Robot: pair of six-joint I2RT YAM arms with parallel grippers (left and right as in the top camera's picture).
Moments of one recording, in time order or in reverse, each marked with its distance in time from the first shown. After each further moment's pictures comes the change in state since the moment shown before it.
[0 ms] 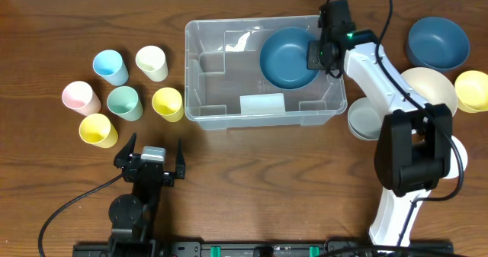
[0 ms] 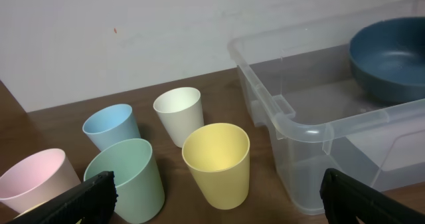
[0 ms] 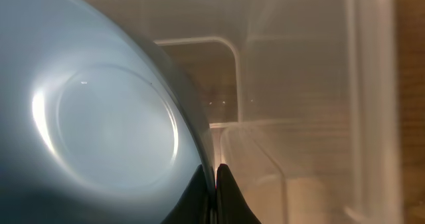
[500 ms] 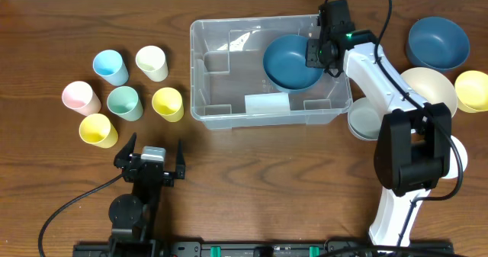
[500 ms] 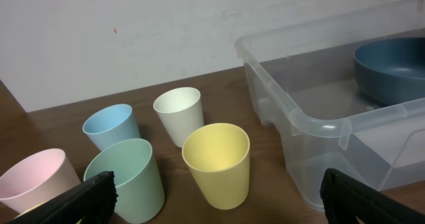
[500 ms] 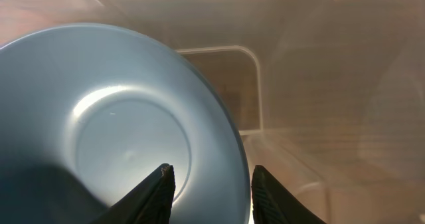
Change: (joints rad) left arm 0.000 0.000 0.000 0.000 0.000 0.000; right arm 0.002 0.001 0.000 0.031 -0.007 -0.003
